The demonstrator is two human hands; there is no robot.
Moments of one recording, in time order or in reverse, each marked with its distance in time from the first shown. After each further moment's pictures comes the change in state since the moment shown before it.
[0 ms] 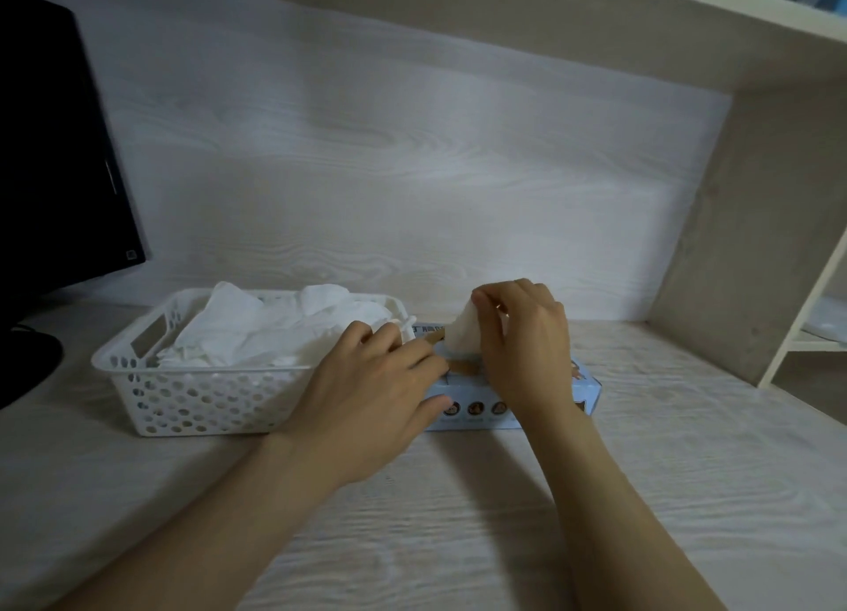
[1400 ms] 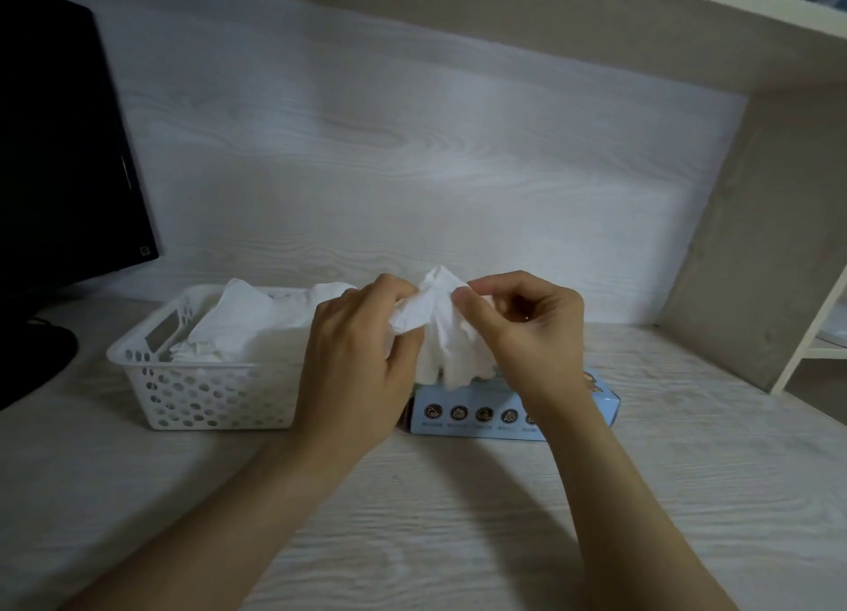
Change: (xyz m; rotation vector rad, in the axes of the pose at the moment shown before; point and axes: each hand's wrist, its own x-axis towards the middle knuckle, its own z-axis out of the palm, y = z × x) left_hand 0.006 0.005 -0.023 -0.551 0.514 -0.419; right_hand 0.008 -0.051 -0.037 0.768 -0.113 0.395
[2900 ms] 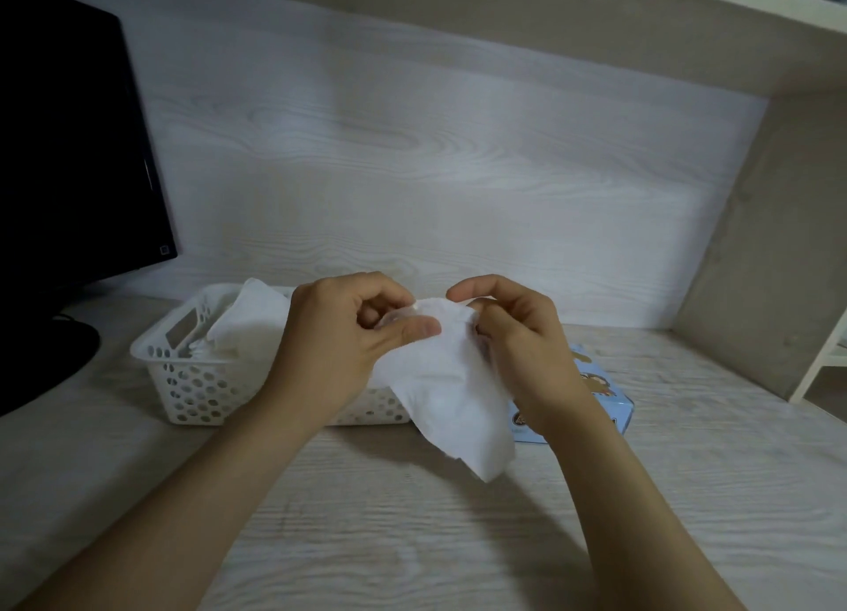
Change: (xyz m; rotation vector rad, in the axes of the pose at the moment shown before) left_hand 0.023 -0.021 -0.025 -0.287 -0.115 -0.172; right_hand -0.004 -0.010 0.011 0.122 -0.284 0.222
